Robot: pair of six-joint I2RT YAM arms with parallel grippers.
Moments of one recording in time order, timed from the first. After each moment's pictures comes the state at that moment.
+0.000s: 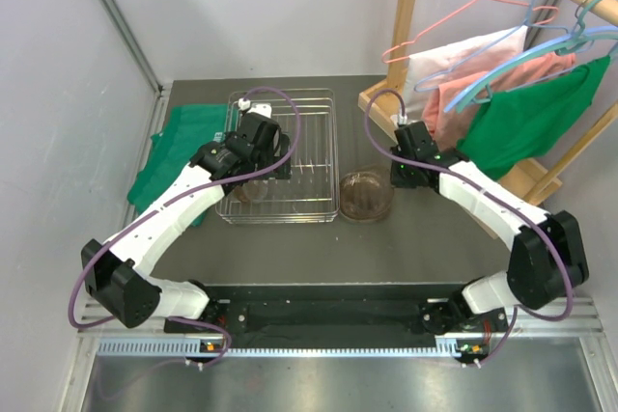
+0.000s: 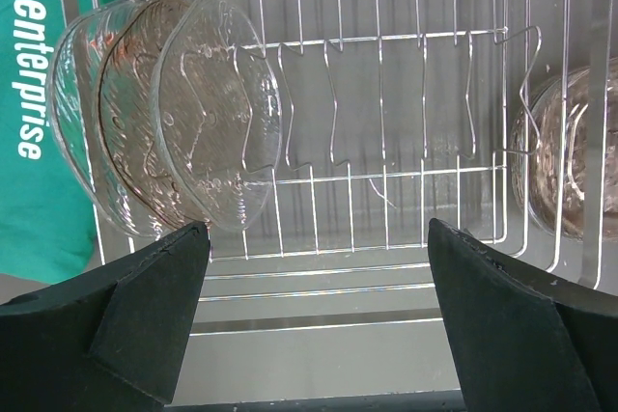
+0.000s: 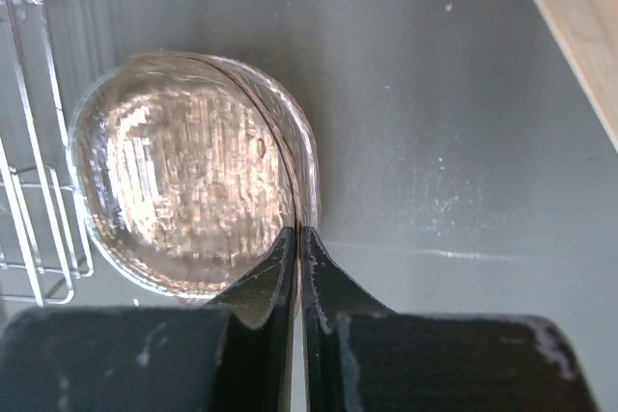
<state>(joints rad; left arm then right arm) -0.60 1.34 1.29 -0.81 -0.34 -0.44 0.46 1.44 1.05 -0.56 0.13 0.43</state>
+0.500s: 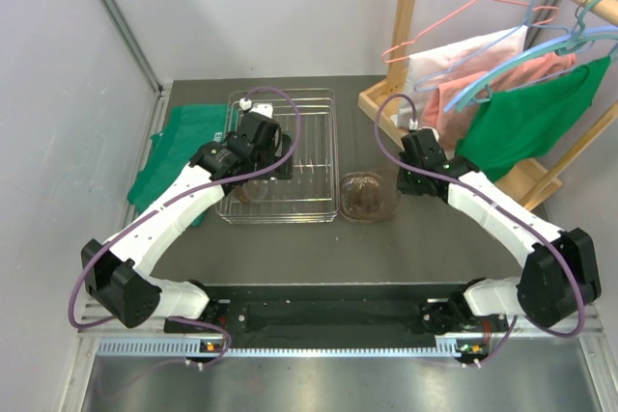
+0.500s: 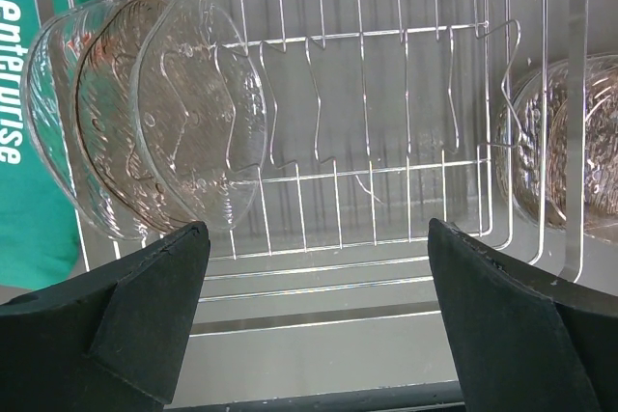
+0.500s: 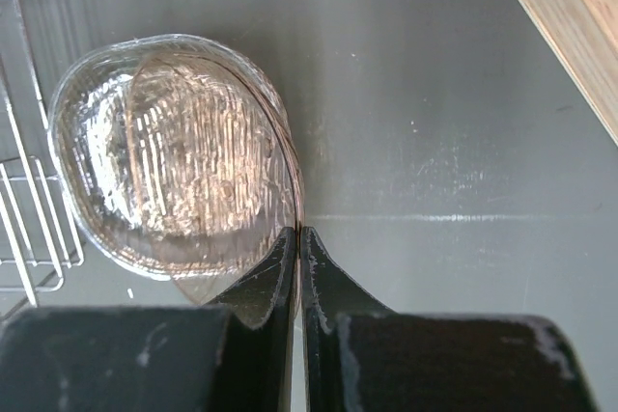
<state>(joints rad) -0.60 1.34 1.29 -0.81 -0.31 -0.44 0.46 1.33 0.98 -0.60 0.19 0.50</state>
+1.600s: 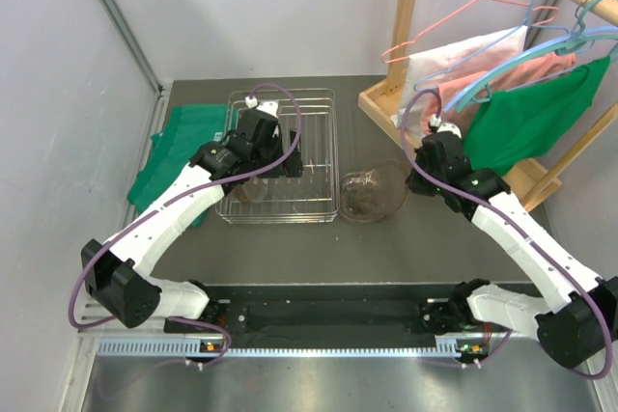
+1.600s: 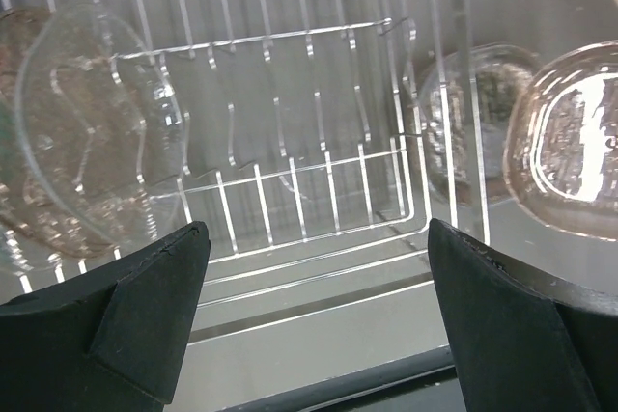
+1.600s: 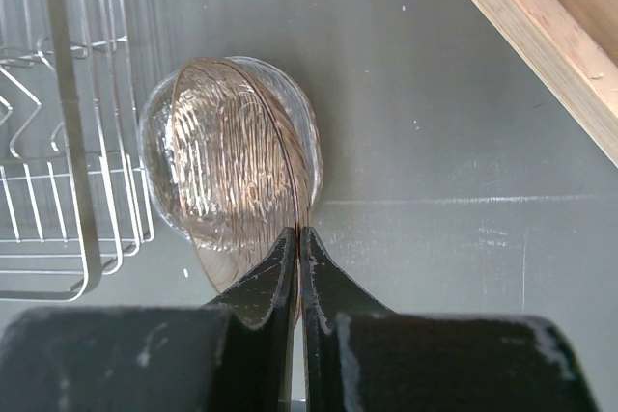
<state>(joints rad) -0.59 1.34 1.29 -0.74 -0.14 -0.48 0.47 1.09 0.98 -0.66 0.19 0.55</state>
